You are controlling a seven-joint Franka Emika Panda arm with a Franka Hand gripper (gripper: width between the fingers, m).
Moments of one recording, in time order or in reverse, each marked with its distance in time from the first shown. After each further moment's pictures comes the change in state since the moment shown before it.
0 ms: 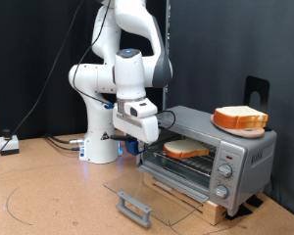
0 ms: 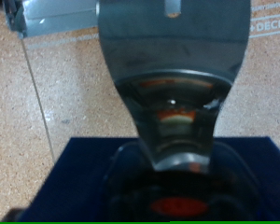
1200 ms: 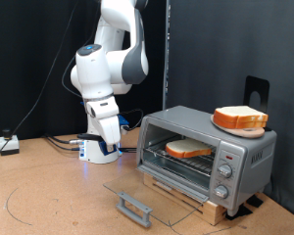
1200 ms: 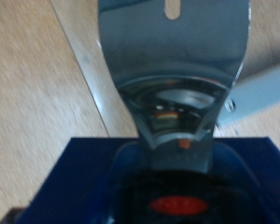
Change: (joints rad) arm -0.210 0.040 -0.138 0.079 -0.035 -0.174 -0.040
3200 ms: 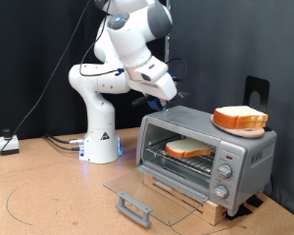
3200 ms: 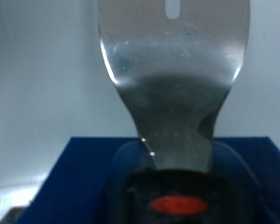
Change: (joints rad) arm 0.237 -0.335 0.007 0.076 0.296 -0.592 -0.032
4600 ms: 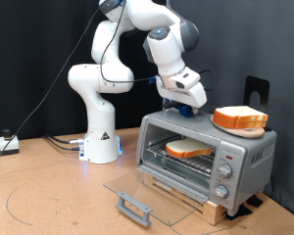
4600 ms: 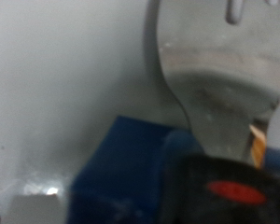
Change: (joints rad) arm 0.115 -0.107 0.294 -0.060 0.278 0.135 0.173
